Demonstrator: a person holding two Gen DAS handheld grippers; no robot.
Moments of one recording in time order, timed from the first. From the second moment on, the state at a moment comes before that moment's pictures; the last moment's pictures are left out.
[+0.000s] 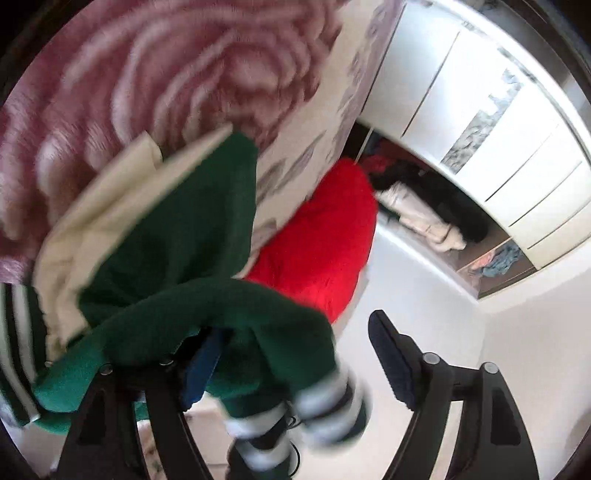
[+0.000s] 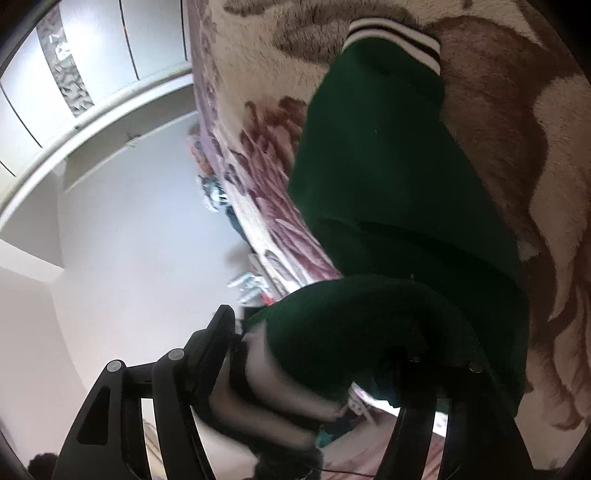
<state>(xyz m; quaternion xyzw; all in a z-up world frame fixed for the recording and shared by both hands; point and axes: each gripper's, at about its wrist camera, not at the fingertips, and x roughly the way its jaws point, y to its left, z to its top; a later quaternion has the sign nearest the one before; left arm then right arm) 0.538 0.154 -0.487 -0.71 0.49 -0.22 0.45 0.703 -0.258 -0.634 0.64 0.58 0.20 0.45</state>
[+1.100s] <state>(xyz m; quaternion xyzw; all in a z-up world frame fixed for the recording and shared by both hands) 0.517 0.029 -0.432 0.01 0.58 -0.09 0.81 0.648 -0.208 -0.619 0.26 0.64 0.13 0.72</state>
